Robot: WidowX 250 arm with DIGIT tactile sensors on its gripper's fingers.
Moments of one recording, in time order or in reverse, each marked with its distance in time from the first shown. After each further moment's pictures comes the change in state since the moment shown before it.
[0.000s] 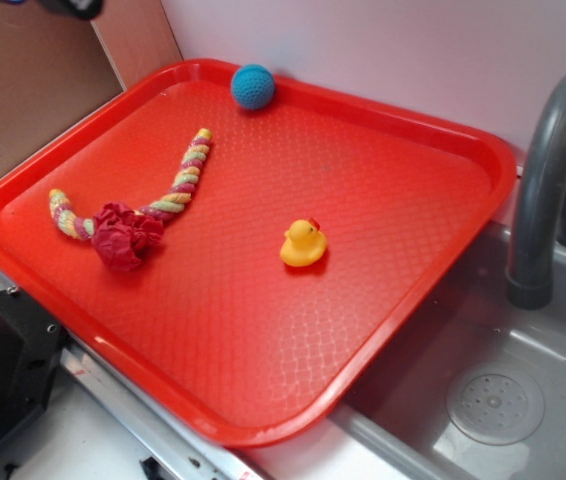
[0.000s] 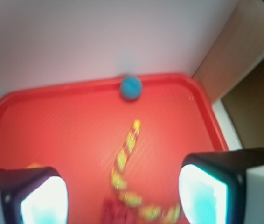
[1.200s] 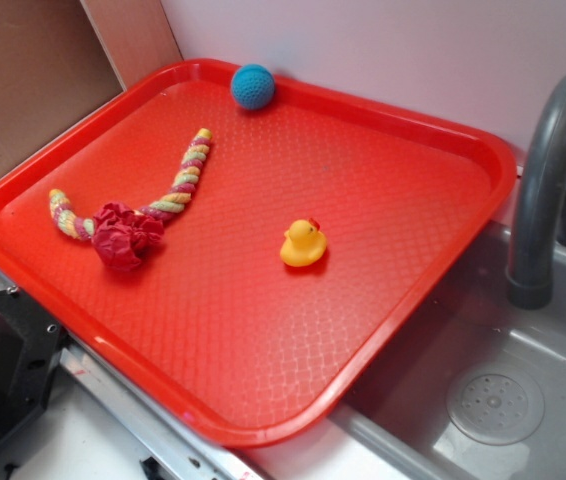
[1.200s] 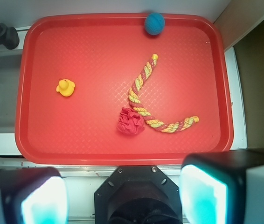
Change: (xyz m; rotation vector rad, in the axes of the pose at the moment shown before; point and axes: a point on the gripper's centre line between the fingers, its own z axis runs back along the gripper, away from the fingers) arm -0.068 -0.021 0.093 -0.116 0.307 -0.144
